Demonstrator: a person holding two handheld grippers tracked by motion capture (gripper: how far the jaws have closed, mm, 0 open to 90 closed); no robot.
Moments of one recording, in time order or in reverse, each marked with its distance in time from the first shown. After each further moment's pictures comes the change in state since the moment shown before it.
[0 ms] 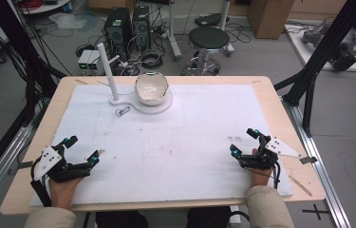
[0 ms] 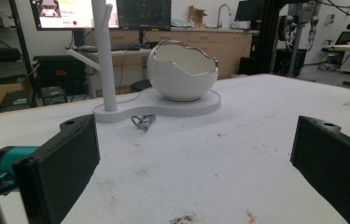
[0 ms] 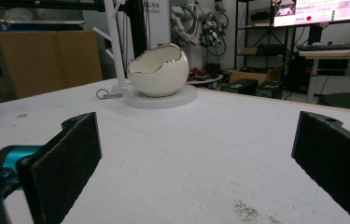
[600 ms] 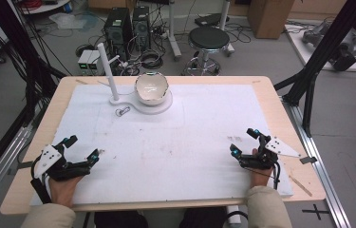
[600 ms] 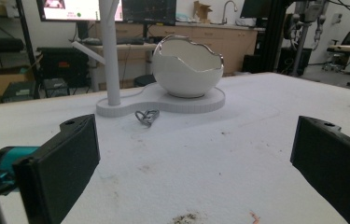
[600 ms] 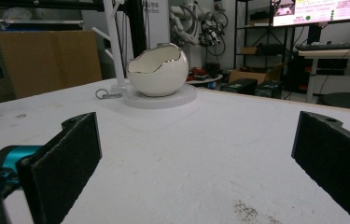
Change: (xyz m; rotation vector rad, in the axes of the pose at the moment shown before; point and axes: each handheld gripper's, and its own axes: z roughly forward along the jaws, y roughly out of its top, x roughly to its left) left arm 0.003 0.001 0.002 0.025 0.018 -0.028; right arm 0.000 0.000 0.000 -0.002 -0.003 0.001
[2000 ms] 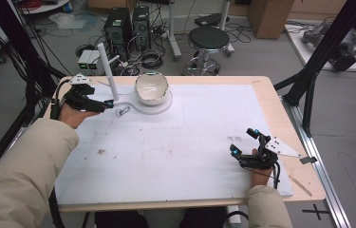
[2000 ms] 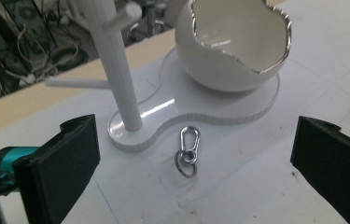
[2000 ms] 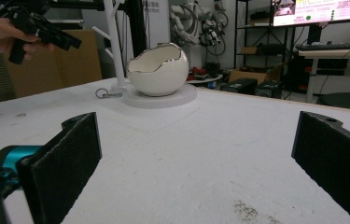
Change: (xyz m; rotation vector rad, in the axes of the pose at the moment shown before) left arm 0.064 0.105 0.169 0.547 -0.068 0.050; right arm 0.000 0.000 0.000 0.002 0.000 -0.002
